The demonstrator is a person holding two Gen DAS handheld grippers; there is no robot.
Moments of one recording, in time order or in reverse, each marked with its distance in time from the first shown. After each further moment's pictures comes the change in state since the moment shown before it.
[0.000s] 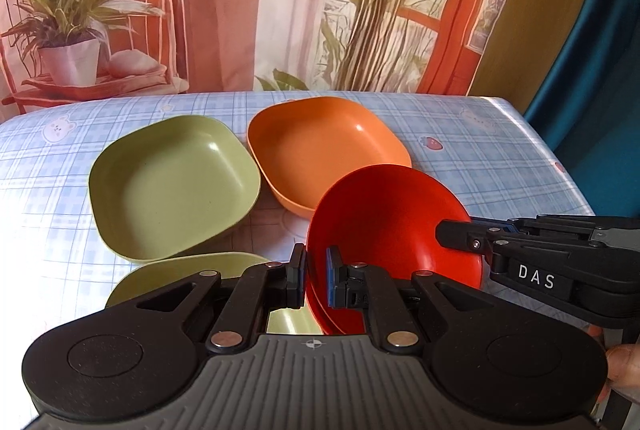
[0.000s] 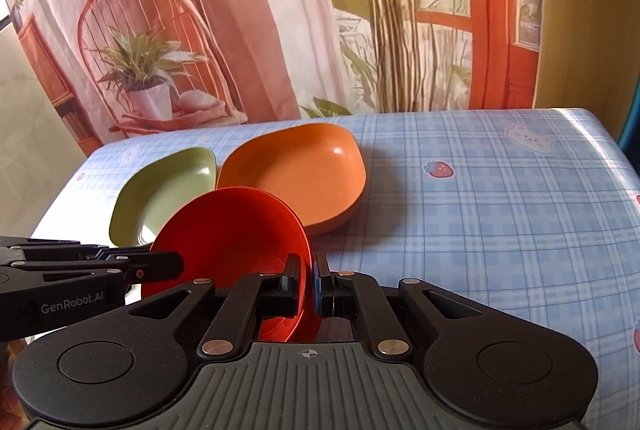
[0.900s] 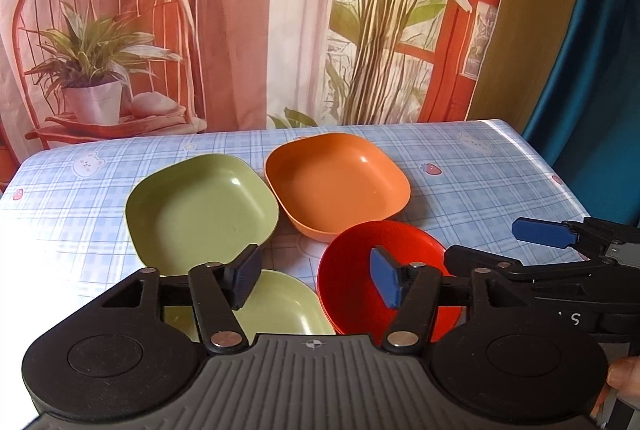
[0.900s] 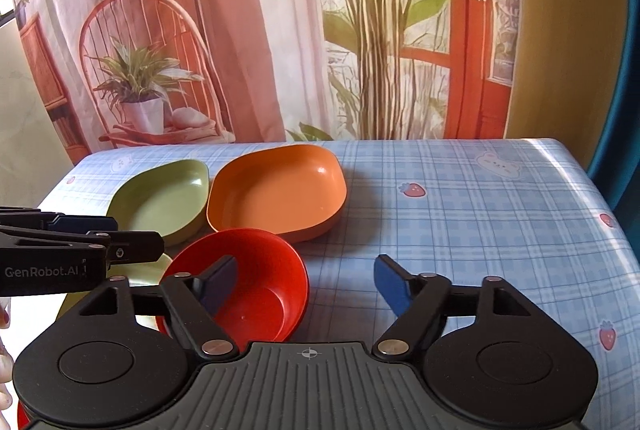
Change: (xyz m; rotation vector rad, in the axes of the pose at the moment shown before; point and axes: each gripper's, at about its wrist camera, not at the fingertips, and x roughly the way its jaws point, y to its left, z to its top) left arm -0.046 -0.007 -0.001 0.040 -0.107 0.052; right arm -0.042 0.006 -0.014 -0.028 -0.123 -0.071
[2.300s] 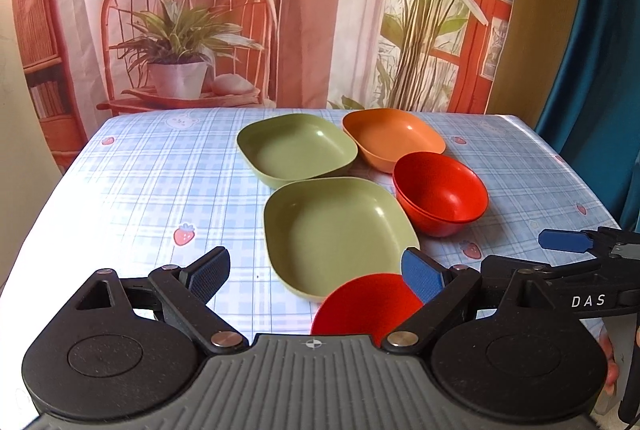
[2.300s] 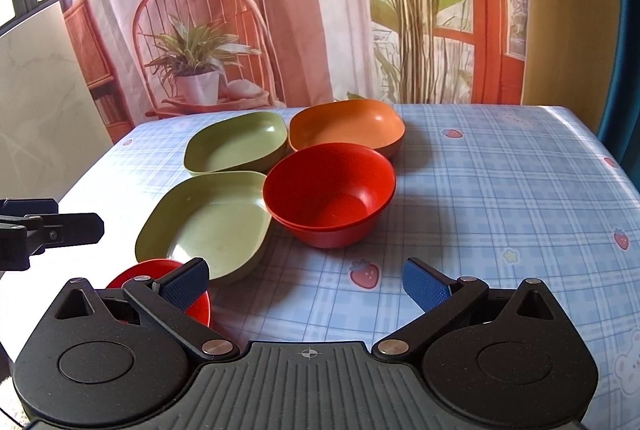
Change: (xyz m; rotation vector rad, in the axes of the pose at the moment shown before) left arm -0.101 0.050 -0.086 -0.055 -0.047 0.075; right arm -0.064 0.060 -0.081 -0.014 0.033 0.077
